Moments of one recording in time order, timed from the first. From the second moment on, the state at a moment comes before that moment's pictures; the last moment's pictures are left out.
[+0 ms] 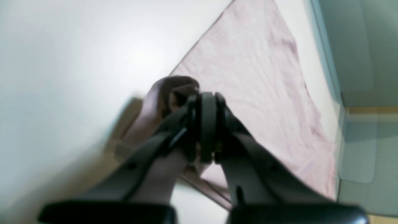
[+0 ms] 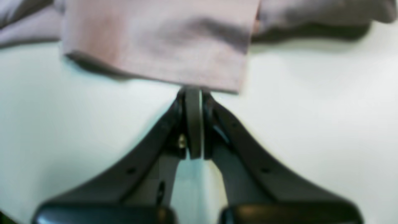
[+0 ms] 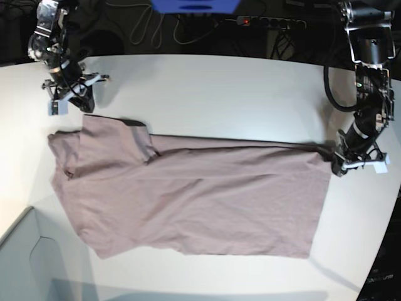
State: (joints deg) left arm -6.1 -20.6 -13.8 56.7 -62.6 -8.9 23.1; right arm -18.6 3.2 27.0 79.4 5.6 34.1 -12.0
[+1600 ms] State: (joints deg) left arm -5.2 -20.5 -14.0 57.1 -62.8 -8.7 23.4; right arm -21.0 -2.5 30.6 97.8 -4.5 34.1 -18.6
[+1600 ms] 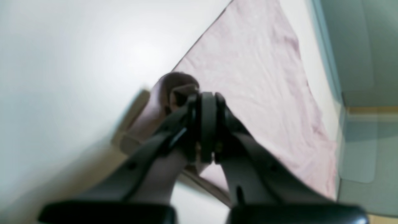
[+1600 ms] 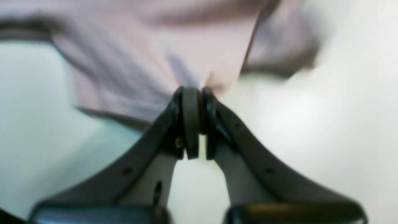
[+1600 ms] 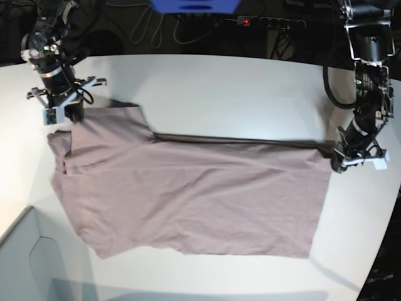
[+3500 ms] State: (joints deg) left arm 21.1 -14.5 -31.4 76.2 -62.9 -8.9 32.4; right arm -52.3 -7.6 30.7 114.0 3.2 34.5 -2.6
